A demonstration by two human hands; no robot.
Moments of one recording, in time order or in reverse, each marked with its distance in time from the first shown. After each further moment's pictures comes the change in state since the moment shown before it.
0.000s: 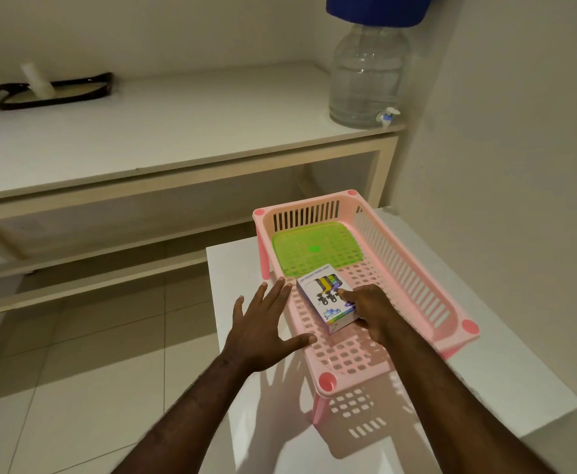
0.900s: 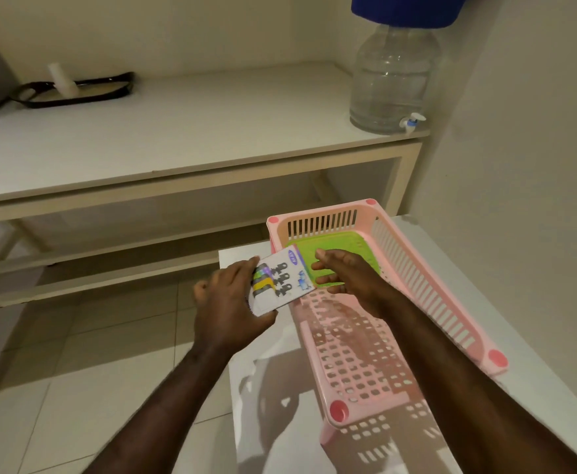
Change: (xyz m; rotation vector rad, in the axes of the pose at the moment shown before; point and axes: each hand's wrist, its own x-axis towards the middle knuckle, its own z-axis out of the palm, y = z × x) left_hand 0.011 -0.024 -0.070 0.092 0.463 -0.148; right_hand 0.004 -0.077 0.032 -0.149 -0.440 -0.343
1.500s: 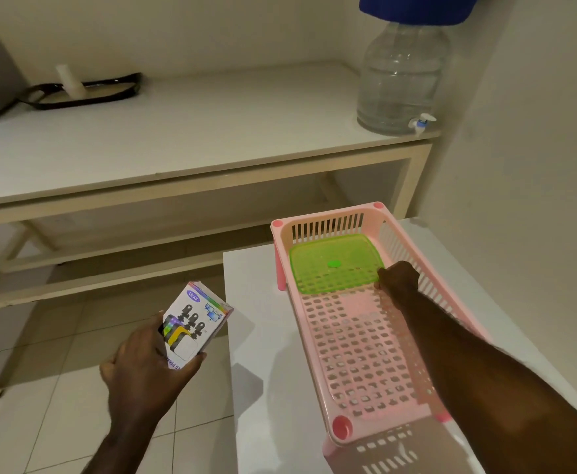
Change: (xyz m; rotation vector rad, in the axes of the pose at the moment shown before) left_hand -0.075 -0.092 -0.014 0.065 0.071 -0.388; right_hand 0.090 0.085 -0.087 -0.428 0.676 0.341
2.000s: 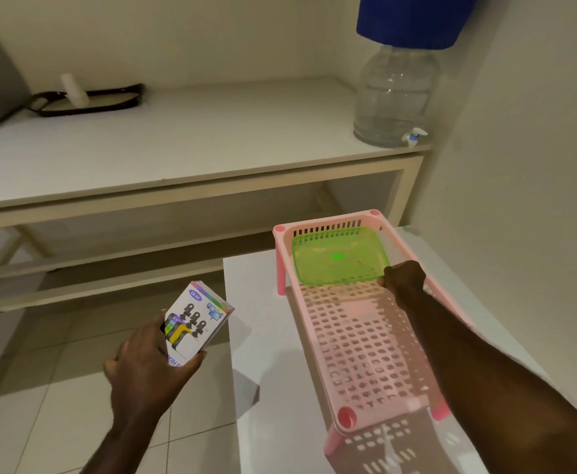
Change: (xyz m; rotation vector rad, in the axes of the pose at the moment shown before) left_hand -0.001 -0.014 -0.007 -0.039 0.005 0.017; right_hand -0.035 -0.010 -0.022 0.257 0.126 -0.020
